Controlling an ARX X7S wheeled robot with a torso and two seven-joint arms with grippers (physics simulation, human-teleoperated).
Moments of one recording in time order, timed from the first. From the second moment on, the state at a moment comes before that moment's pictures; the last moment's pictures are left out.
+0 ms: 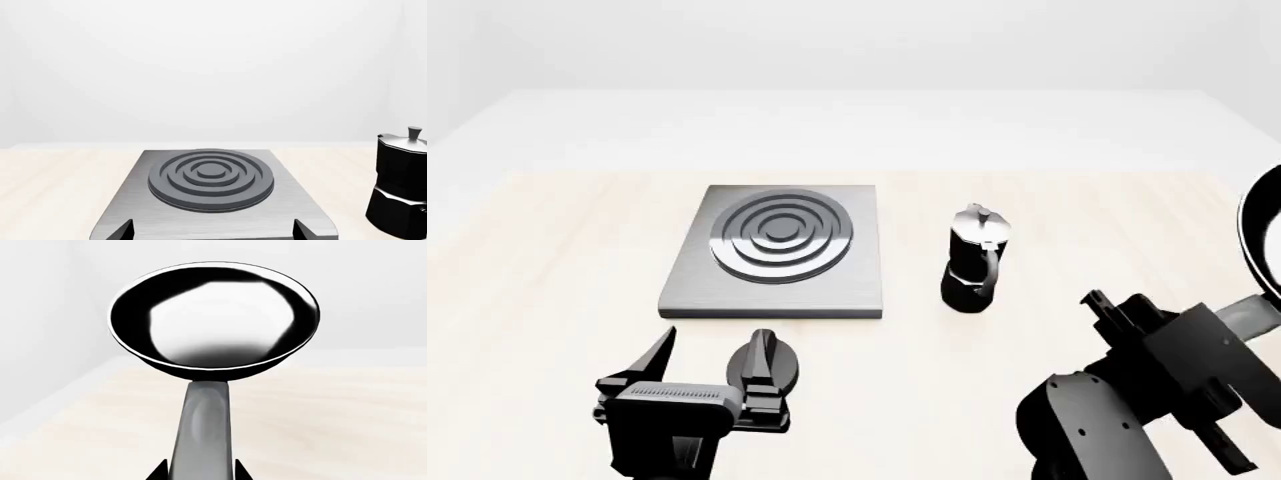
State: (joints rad) left arm 0.00 -0.32 0.31 0.29 -0.29 -0.06 -0.31; right arm 0.38 0.18 -0.11 -0.11 0.38 0.27 1.32
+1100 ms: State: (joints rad) left arm -0.01 -0.33 0.33 0.29 -0.28 -0.06 -0.33; right arm 0.34 0.32 -0.30 -0.33 0.54 0.20 0.93
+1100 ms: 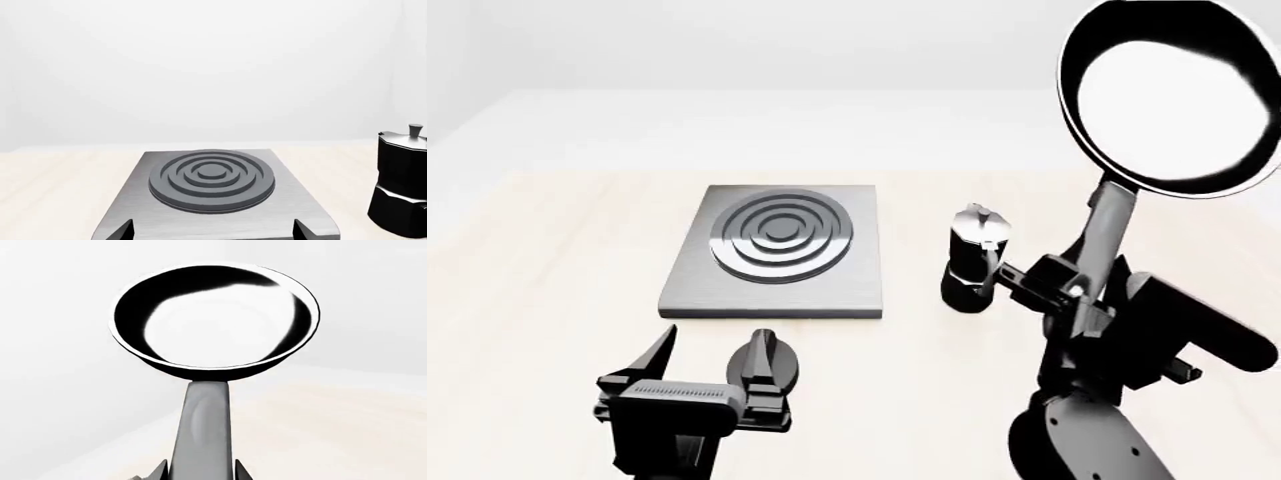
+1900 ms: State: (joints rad) left arm -0.01 -0.34 0.33 0.29 -0.29 -0.05 -0.35; right arm 0.43 0.38 -0.49 -0.42 0.60 0.31 0.73
